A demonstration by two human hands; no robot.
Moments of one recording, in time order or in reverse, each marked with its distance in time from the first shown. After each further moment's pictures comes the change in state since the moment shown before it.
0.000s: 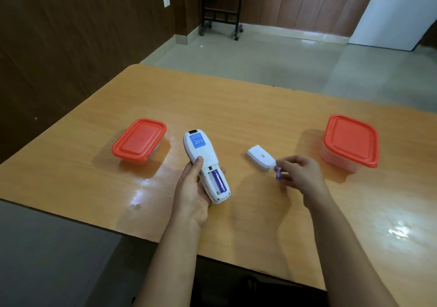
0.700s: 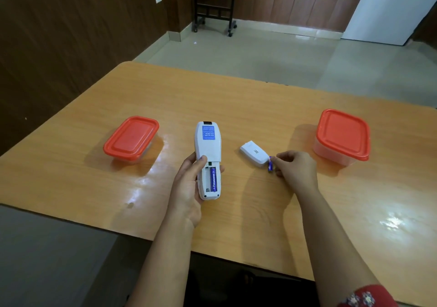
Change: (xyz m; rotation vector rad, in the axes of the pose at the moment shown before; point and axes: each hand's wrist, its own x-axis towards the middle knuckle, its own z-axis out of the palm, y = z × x) left_hand -0.010 0.002 0.005 0.227 -0.042 0.044; right_hand 0.029 0.023 -0.001 -0.352 0.196 -0.115
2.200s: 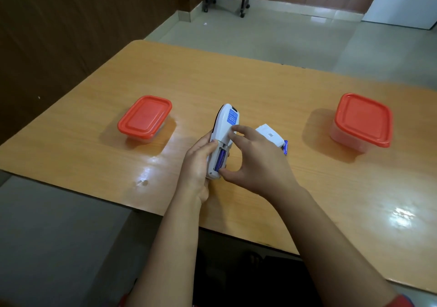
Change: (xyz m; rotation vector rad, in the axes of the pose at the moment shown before) left_hand -0.001 0.007 -0.008 0.219 -0.021 0.056; right_hand -0.099 -0.072 0.029 -0.573 -0.267 -0.805
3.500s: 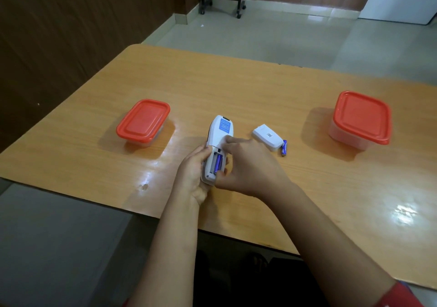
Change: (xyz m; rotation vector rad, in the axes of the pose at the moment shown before) left_hand 0.009 -0.007 -0.008 -0.267 -0.059 -0.150; right_hand 0.007 -0.010 0.002 0.080 -0.054 -0.061
